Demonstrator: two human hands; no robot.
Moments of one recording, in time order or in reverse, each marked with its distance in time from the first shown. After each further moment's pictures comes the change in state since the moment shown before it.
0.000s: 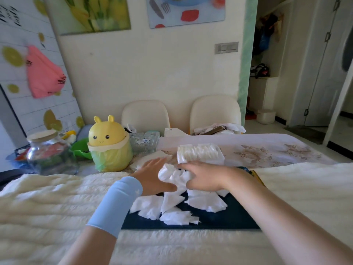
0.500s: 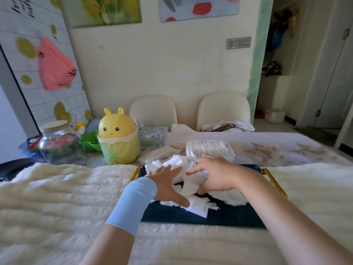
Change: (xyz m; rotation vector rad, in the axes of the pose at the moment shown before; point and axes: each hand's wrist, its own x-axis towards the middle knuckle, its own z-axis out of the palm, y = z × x) left_hand -0.002 -0.003 0.024 0.094 -0.180 -0.036; right_hand 0.005 0.003 0.010 -0.111 0.066 -0.029
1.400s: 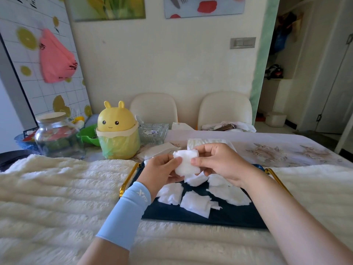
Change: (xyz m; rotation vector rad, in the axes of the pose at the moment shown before) left_hand 0.003 0.001 0.018 -1.404 0.415 0.163; right_hand 0.005 -0.002 0.007 1.045 0.275 -0.092
